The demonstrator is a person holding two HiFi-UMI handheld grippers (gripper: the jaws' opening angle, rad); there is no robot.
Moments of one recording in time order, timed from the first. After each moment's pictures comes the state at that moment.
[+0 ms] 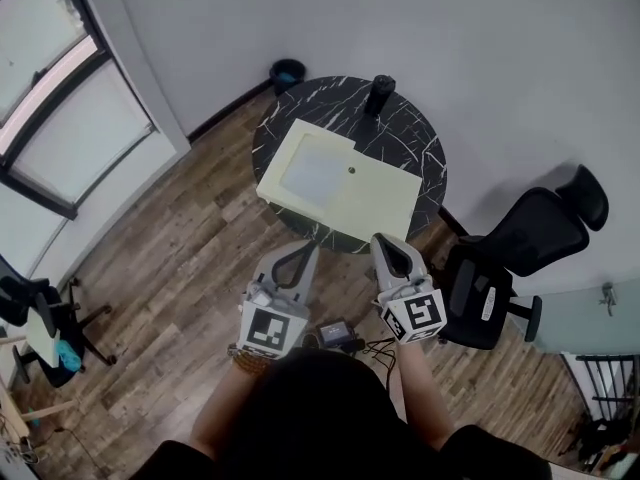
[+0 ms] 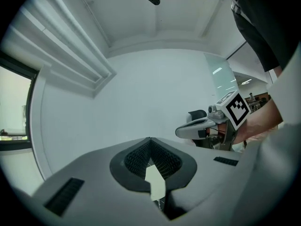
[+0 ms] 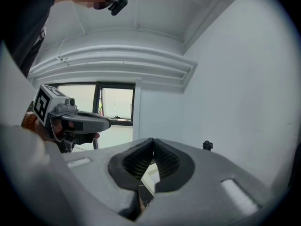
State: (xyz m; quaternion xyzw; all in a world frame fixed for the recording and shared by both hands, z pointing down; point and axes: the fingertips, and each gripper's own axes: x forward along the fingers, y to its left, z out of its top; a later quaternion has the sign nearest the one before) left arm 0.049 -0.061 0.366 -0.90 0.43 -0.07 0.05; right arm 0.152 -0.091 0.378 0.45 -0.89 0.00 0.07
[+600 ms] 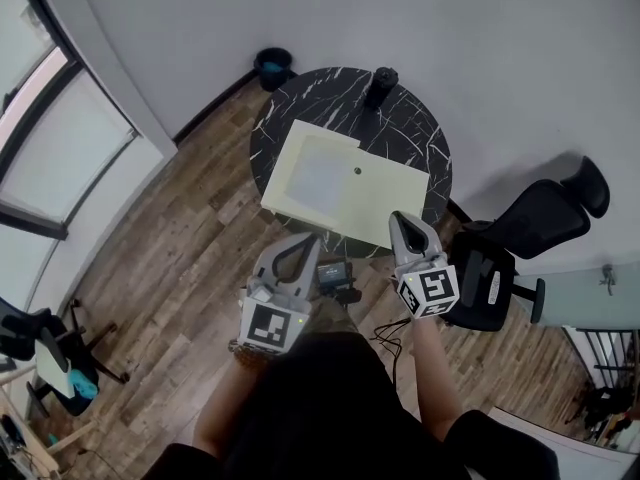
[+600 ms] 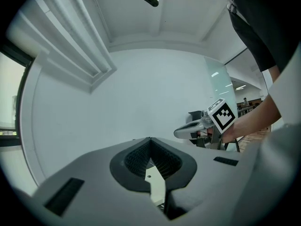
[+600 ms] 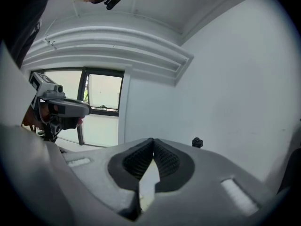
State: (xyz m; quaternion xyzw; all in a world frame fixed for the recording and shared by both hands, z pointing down) left arm -0.007 -0.150 0.375 -0.91 0.41 -0.04 0.00; right arm 0.141 -0.199 0.411 0.51 -0.85 0.00 0.13
